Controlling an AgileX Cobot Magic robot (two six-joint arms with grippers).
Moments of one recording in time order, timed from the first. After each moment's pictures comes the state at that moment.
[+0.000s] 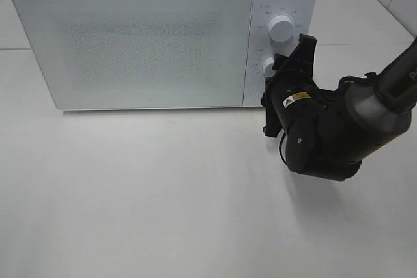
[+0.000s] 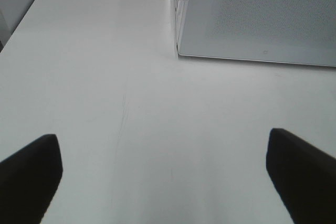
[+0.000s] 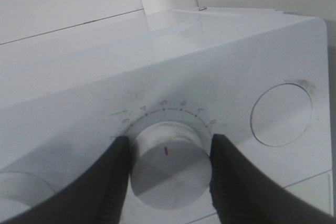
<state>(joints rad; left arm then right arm) -0.03 0.00 -0.50 -0.02 1.04 -0.08 0.61 2.07 -0.77 0.69 -1.20 1.56</state>
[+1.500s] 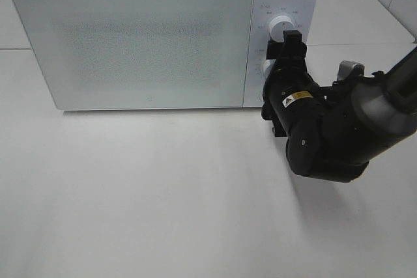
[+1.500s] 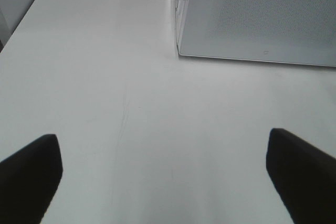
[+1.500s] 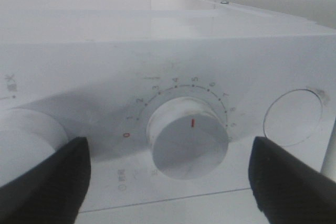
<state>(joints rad) -0.03 0.00 -0.50 -0.02 1.04 -0.08 0.62 2.04 -0.74 0.67 -1.20 1.32</state>
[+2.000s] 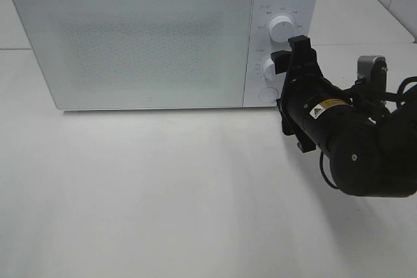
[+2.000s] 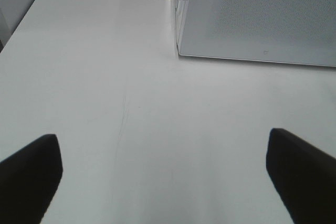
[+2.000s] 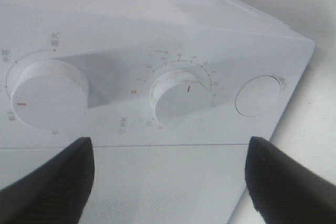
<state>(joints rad) -0.03 0.00 -0.50 -0.02 1.04 -0.08 0.62 1.85 -0.55 0.56 -1.09 1.18</state>
